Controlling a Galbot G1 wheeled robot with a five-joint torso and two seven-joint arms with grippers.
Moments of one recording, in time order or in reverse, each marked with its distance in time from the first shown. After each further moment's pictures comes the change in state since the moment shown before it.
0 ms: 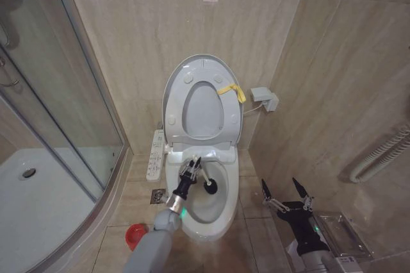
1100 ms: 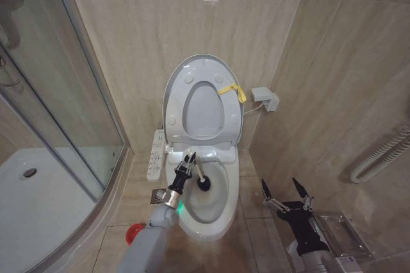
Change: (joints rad) left arm -0.011 -0.026 0.020 -0.069 -0.087 0.035 -0.058; right arm 0.000 0.000 0.000 0.000 0.000 0.000 0.000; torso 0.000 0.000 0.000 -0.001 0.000
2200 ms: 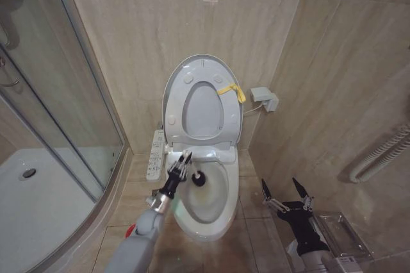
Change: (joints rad) left arm 0.137 0.174 -0.004 -0.200 0.174 -0.034 -0.037; right arm 0.000 0.000 0.000 0.000 0.000 0.000 0.000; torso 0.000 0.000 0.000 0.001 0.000
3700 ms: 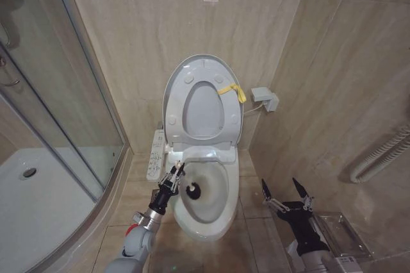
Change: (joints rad) left arm 0.162 0.010 -0.075 -0.221 -0.071 0.013 0.035; right arm 0.000 0.000 0.000 0.000 0.000 0.000 0.000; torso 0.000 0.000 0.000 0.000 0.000
